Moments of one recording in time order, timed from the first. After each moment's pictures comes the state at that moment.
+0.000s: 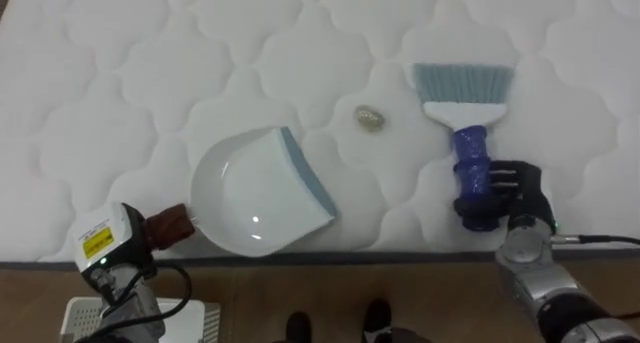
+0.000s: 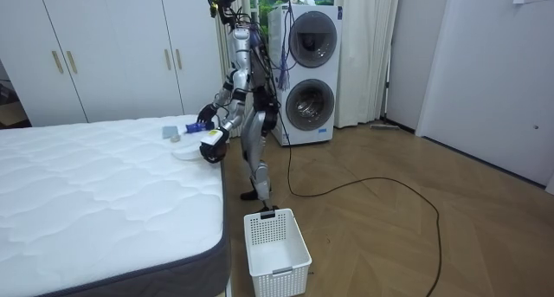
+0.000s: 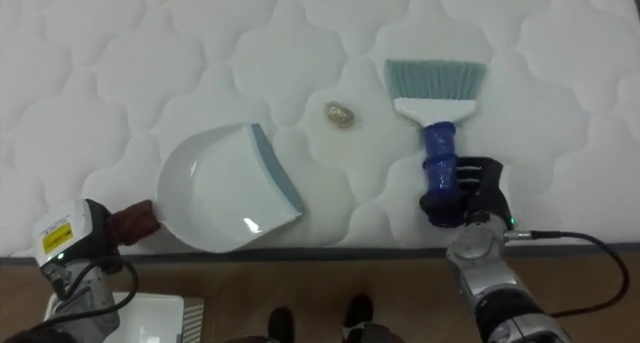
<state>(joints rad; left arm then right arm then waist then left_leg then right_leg) -0.36 0.30 -0.26 1.27 0.54 0.07 0.74 -0.42 -0.33 0.29 1.10 0.17 -0.06 -0.50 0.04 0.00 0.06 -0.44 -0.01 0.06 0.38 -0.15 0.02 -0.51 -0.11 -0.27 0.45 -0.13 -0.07</state>
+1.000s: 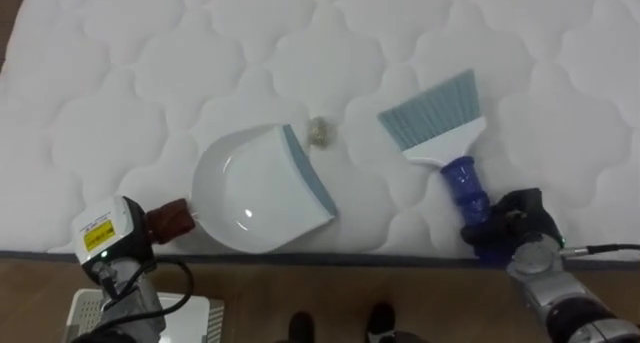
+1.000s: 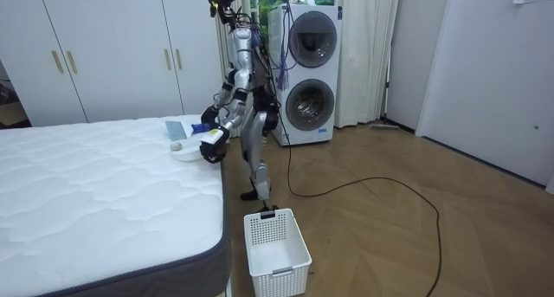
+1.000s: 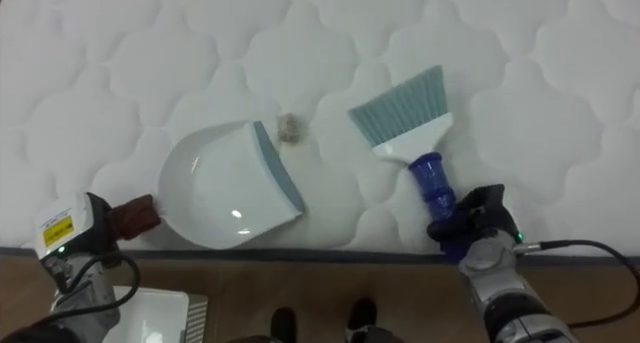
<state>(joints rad) -0.36 0.31 -0.26 1.23 0.60 0.13 0.75 -0.43 -0.35 0.28 1.19 0.05 0.01 -0.44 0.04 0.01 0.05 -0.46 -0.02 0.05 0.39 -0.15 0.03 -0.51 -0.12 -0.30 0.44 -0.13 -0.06</state>
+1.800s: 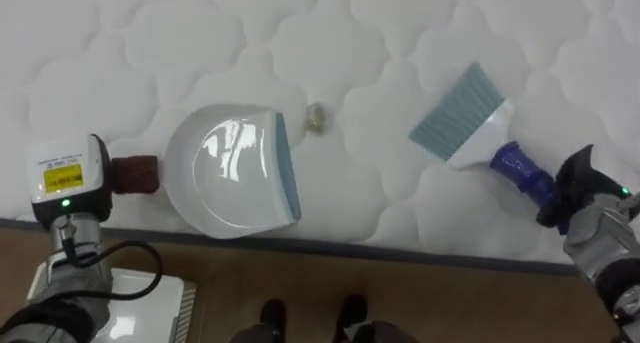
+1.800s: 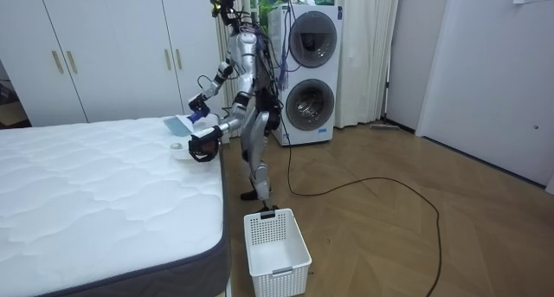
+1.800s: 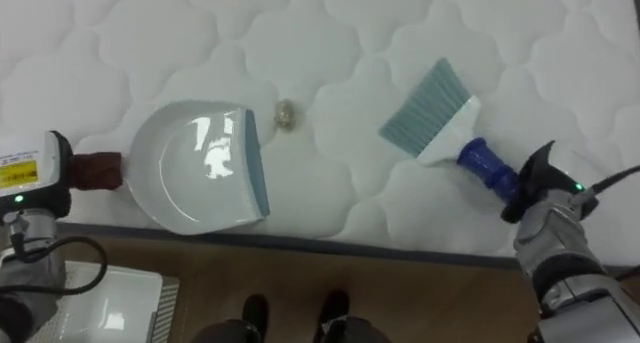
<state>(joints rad) -0.43 0.49 -0.33 1.17 0.87 0.16 0.86 -0.60 -0.53 0.42 1.24 -0.39 0.14 -0.43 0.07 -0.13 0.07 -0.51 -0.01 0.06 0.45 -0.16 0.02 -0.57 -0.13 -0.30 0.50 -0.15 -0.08</state>
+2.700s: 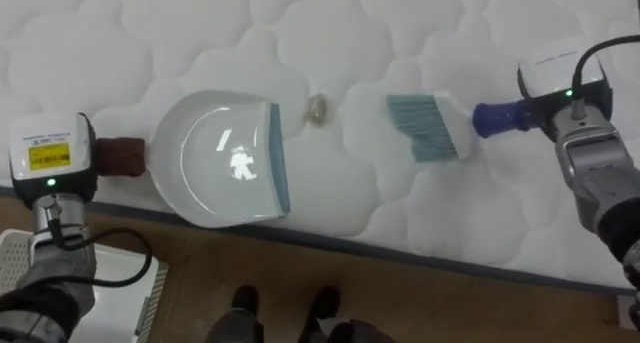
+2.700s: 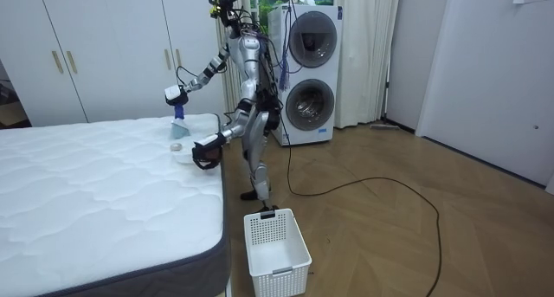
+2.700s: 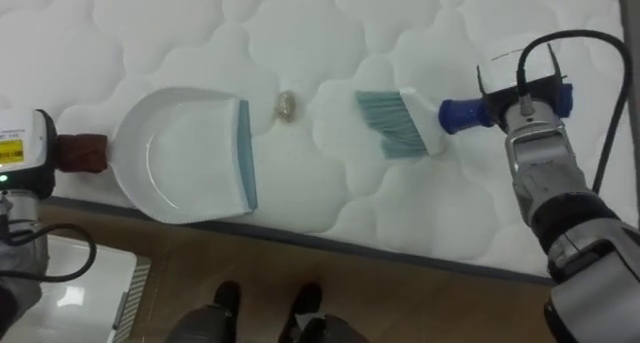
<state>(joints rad) -0.46 0.54 -0.34 1.14 0.90 0.20 0.84 -0.74 -0.61 0.69 1.05 -1.04 0.22 -0.35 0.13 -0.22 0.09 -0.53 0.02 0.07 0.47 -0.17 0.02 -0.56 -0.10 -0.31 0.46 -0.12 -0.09</state>
